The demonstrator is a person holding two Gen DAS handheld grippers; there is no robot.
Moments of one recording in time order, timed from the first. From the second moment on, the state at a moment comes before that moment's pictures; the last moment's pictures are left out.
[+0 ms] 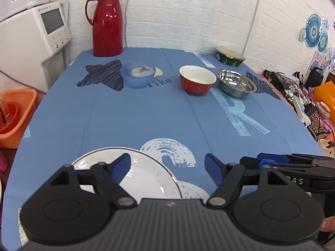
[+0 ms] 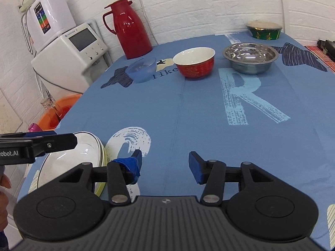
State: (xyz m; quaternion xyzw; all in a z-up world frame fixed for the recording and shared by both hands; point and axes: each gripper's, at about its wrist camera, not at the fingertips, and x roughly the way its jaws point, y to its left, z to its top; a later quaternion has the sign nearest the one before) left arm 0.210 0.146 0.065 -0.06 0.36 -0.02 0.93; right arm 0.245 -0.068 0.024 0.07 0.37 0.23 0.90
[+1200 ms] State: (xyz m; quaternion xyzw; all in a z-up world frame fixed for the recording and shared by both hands) left arm 0.476 0.003 0.031 -0.28 0.41 -0.06 0.87; right arm 0.416 -0.250 0.040 0.11 0.33 0.13 0.93
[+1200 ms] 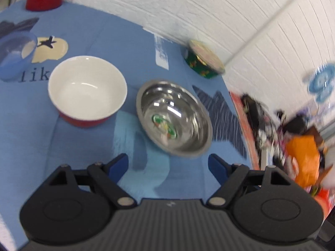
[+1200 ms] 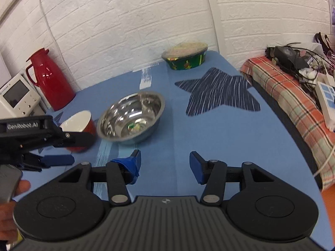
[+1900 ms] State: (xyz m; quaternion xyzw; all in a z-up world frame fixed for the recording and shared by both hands) left arm 0.521 0.011 -0.008 -0.35 0.40 0.04 0.85; right arm 0.581 -0.176 -0.003 -0.02 0.40 0.17 0.90
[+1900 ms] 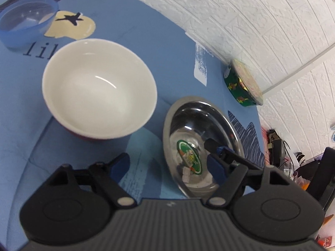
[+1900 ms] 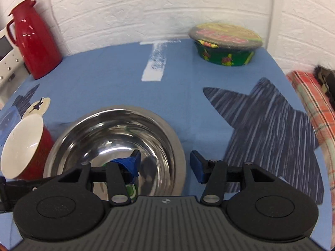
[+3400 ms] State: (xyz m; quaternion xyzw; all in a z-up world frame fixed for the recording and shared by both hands) left arm 0.255 0.033 0.033 -0.18 0.45 -0.06 0.87; right arm 0.276 -0.155 0.017 -0.04 0.35 0.25 0.90
